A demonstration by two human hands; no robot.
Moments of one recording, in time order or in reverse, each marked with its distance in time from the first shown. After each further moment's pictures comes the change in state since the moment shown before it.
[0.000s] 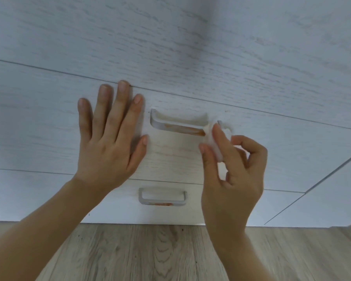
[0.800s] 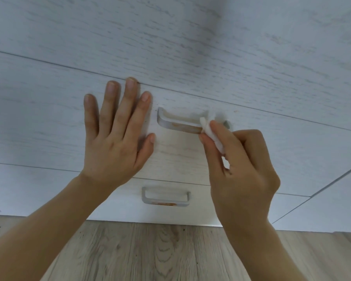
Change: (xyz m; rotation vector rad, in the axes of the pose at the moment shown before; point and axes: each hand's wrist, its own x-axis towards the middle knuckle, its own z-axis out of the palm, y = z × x) left_hand -0.002 0.000 0.009 0.046 0.066 -0.001; right_hand 0.021 0.000 -0.002 -0.204 -0.108 -0.303
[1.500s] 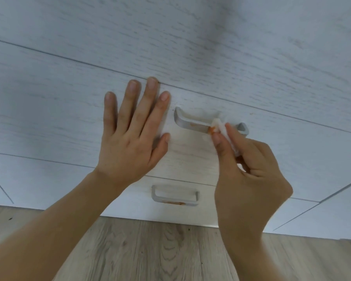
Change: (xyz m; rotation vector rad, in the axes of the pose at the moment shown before) left_hand -0.003 -0.002 0.001 -0.006 -0.041 0.008; right_hand -0.007 -0.027 0.010 0.250 0.128 0.372
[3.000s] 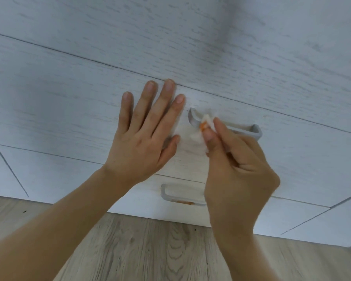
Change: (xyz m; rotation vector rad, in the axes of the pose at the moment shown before) left_hand -0.001 -0.006 -0.007 -0.024 -0.048 0.043; right_hand -0.008 -0.016 0.016 0.160 -0.066 0.080
